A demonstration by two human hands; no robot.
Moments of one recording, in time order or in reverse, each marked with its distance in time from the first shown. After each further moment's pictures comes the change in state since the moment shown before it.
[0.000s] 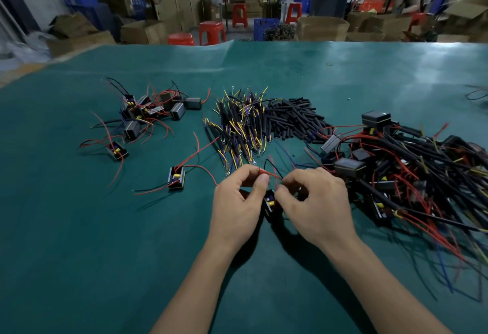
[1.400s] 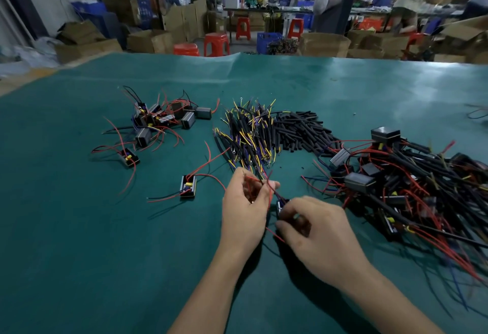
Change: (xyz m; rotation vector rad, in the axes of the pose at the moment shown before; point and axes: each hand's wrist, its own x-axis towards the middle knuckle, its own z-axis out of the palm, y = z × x) left_hand 0.007 -0.006 -0.001 -0.193 0.103 -0.141; right_hand -0.022 -0.009 -0.005 0.042 -0.240 -0.111
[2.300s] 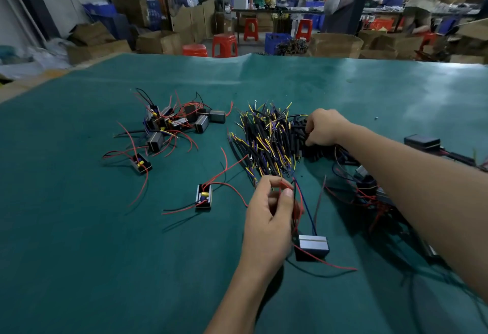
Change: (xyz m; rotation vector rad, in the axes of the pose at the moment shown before) left_hand 0.003 -0.001 -0.001 -0.142 -0.109 -0.015; right_hand 0.247 0.078 0.001 -0.503 -0.363 0.321
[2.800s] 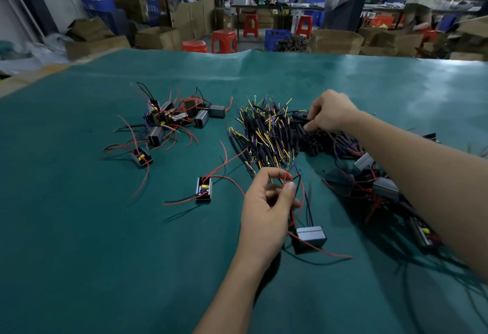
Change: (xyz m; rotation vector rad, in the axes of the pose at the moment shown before) left_hand -0.001 0.004 -0.003 -0.096 -0.018 -0.061; right_hand -0.014 0.001 -0.021 0.249 0.120 0.011
